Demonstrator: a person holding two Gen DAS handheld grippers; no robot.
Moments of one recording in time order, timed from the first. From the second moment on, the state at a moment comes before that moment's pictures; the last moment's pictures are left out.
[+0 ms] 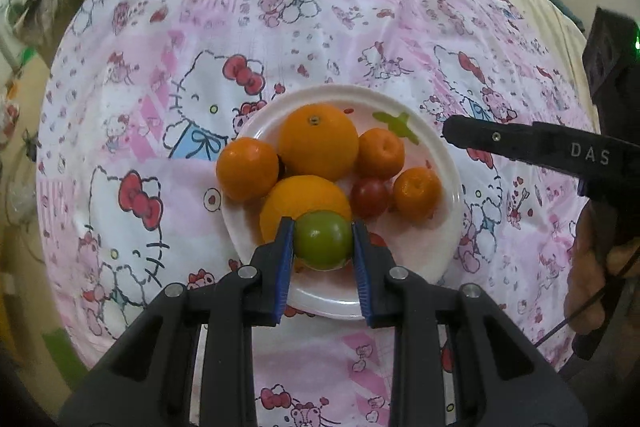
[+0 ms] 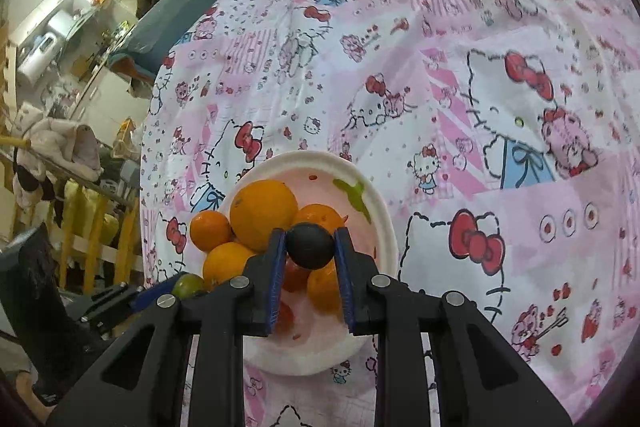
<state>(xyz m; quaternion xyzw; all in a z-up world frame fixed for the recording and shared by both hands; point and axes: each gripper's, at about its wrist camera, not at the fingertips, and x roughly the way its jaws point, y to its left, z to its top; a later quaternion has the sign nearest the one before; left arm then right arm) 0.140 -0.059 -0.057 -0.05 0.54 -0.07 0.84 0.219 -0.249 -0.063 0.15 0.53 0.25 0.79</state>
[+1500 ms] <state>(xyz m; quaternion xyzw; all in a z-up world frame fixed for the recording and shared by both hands) 0.127 -0.056 -0.033 -0.05 0.51 -0.07 0.86 0.192 -0.293 -0.034 0.18 0.51 0.19 0.82</state>
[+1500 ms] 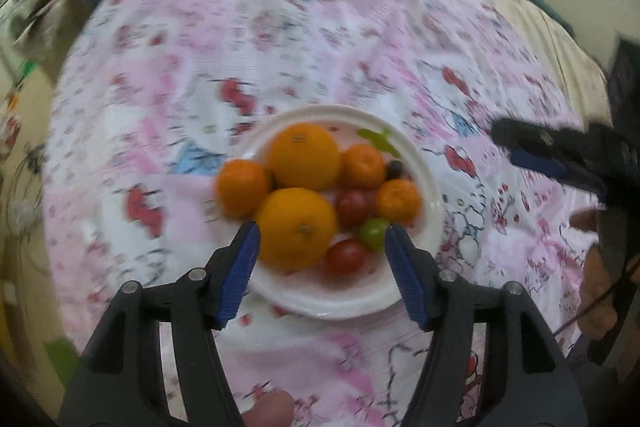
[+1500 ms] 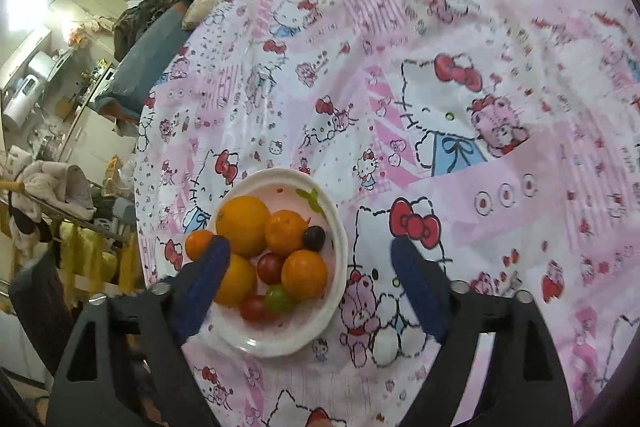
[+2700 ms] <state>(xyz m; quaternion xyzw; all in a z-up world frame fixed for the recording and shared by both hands) 0.026 -0.002 0.012 -0.04 0.39 0.02 0.92 0.046 -0.236 -0.004 0.05 0.39 0.12 0.91</state>
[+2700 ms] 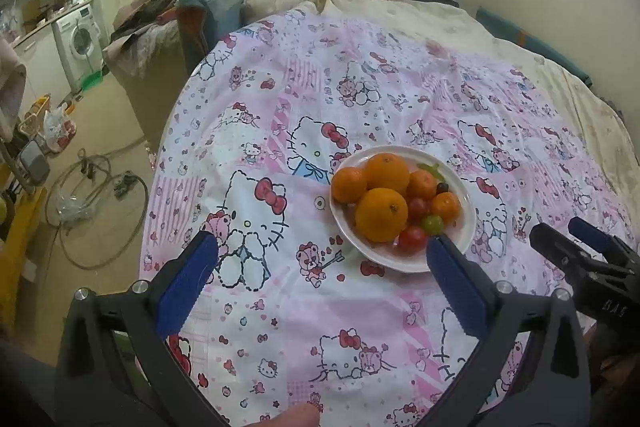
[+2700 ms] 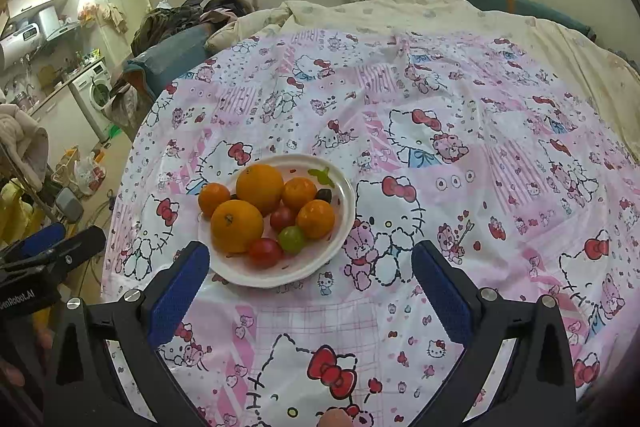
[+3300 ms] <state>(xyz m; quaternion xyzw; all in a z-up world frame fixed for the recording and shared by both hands) 0.028 -0.002 0.009 -0.05 0.40 0.02 0.92 0.046 -0.234 -0.003 0.05 0.38 0.12 0.92</state>
